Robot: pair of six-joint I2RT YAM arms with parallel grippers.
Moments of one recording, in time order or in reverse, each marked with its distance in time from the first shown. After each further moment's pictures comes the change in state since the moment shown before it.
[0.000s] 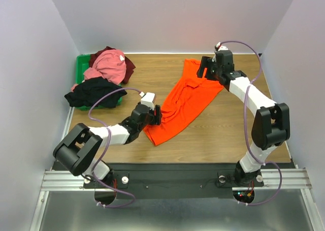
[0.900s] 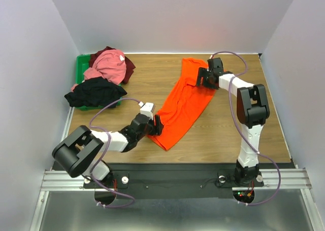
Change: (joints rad) left arm -0.055 -0.003 -0.135 0.069 0.032 -0.145; right arm -0.051 0.393 0.118 -0.014 0.008 0.001
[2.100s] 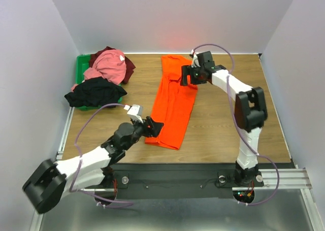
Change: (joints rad) left arm -0.051 -0.443 -0.153 -0.029 0.031 -0.086; right arm 0.129 0.019 0.192 -0.148 -0.267 -0.193
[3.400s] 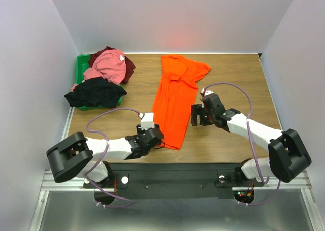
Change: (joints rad) left arm -0.269 0.317 0.218 -0.499 -0.547 -0.288; right arm 0.223 -0.793 -0.966 0.124 0.353 0.227
